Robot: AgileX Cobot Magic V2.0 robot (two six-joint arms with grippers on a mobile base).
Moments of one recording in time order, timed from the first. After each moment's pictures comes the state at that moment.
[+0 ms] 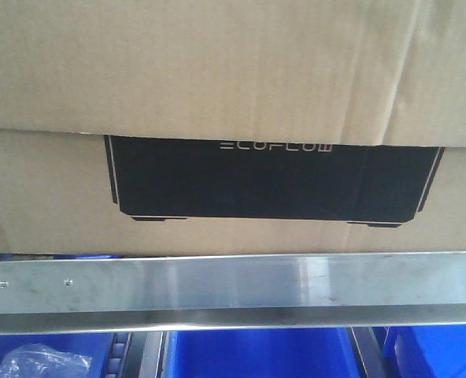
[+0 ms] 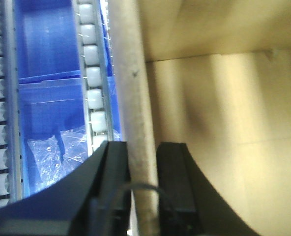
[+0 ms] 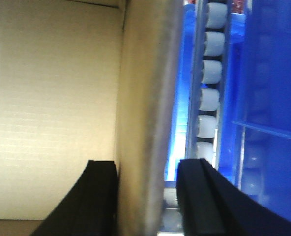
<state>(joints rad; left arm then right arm) -0.37 1.51 -1.57 0.14 0.94 -0.19 -0.02 1.55 -1.48 0.00 1.02 -0.05</state>
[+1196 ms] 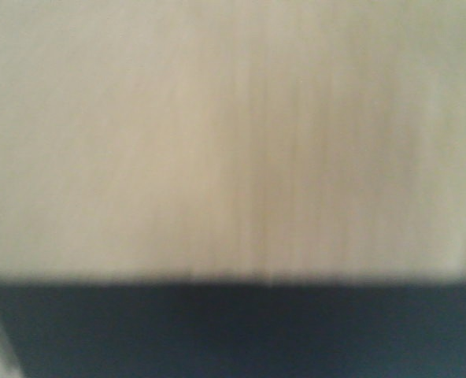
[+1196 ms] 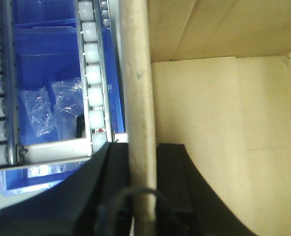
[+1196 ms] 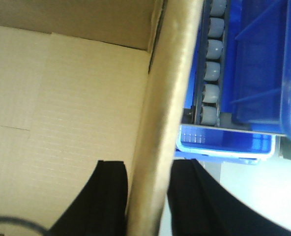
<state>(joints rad) -0.62 1.02 -1.12 0.27 1.03 -0.46 0.02 0.89 -1.03 0.02 1.11 -0.06</state>
